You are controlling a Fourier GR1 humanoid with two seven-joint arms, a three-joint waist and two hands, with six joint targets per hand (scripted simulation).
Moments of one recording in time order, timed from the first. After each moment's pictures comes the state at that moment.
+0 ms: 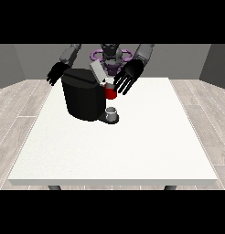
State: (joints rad) left arm -1.16 0.46 0.07 -0.61 -0.74 -0.20 -0.19; right arm -0.34 -0.05 -0.08 -1.35 -0.05 -0.16 -0.08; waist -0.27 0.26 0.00
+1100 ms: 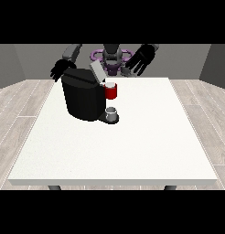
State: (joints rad) left arm -1.03 0.32 0.14 -0.66 -0.65 -0.22 -0.16; right arm -0.20 -0.05 -0.12 -1.26 -0.08 -0.16 -0.14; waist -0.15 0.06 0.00
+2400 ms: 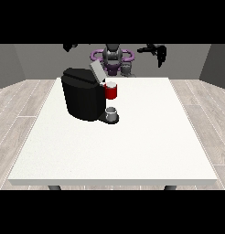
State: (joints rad) left arm -0.54 0.04 0.36 -0.80 -0.22 -0.30 -0.21; right arm -0.18 -0.17 -0.07 -1.44 -0.08 -0.02 0.02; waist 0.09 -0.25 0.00
